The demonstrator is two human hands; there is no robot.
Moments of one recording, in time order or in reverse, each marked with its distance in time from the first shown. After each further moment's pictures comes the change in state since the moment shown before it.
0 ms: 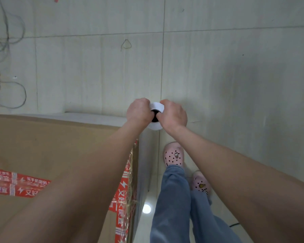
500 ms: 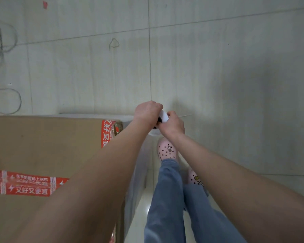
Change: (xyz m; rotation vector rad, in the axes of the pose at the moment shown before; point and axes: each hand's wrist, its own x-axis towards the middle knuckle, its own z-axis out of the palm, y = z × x) left_hand -0.035 0.056 0.044 0.489 -0.096 0.335; right_hand -0.037 0.079 0.018 0.448 -0.134 0.266
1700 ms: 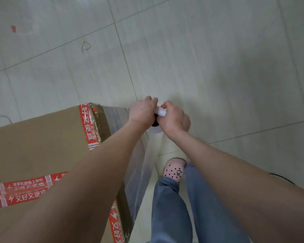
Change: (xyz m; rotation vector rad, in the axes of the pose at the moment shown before) left_hand -0.064 0.061 0.049 0.022 0.118 0.143; right_hand -0.054 0.092 -0.005 -0.171 0.325 -0.114
